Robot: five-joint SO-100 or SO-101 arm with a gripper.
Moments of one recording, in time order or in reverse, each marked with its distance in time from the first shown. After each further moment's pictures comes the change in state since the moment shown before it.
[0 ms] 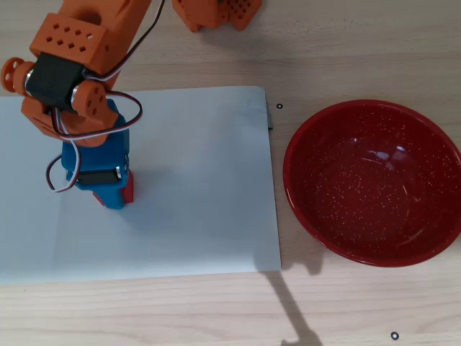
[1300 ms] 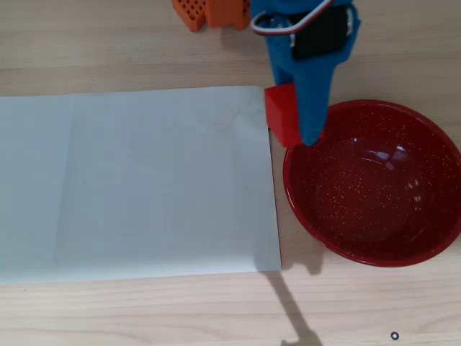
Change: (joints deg) arm 39.0 22.9 -19.0 18.7 -24.7
